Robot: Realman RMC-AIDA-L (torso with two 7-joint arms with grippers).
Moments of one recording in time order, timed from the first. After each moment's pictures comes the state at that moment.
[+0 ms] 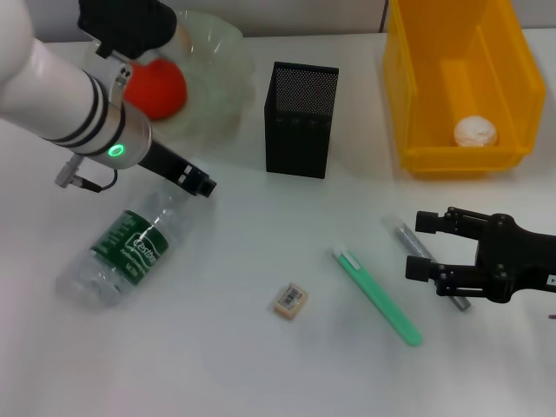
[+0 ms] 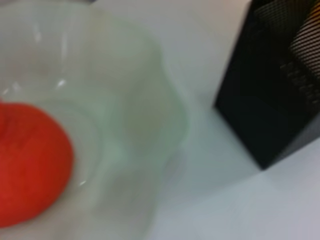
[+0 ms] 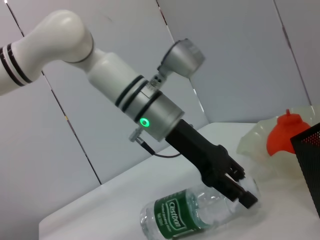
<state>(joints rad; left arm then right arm) -0.68 -2.07 1.50 1.07 2.60 1.16 -2.66 0.38 2.04 -0.68 -0.52 -1.92 -1.74 1.29</state>
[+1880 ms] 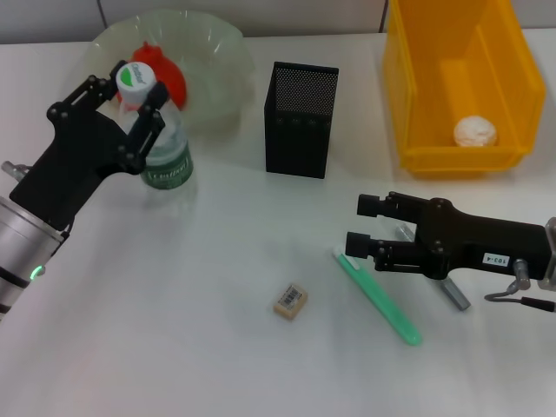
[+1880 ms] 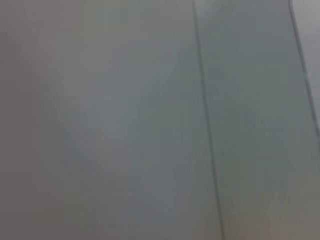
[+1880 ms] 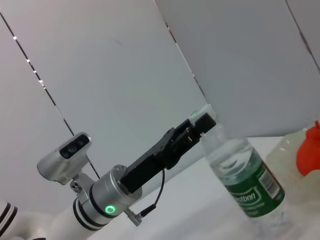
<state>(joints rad) -0.47 -2.08 0.60 -0.03 1.26 1.57 -0.29 0.48 2.08 -0.68 -0.39 -1.89 -1.68 1.31</state>
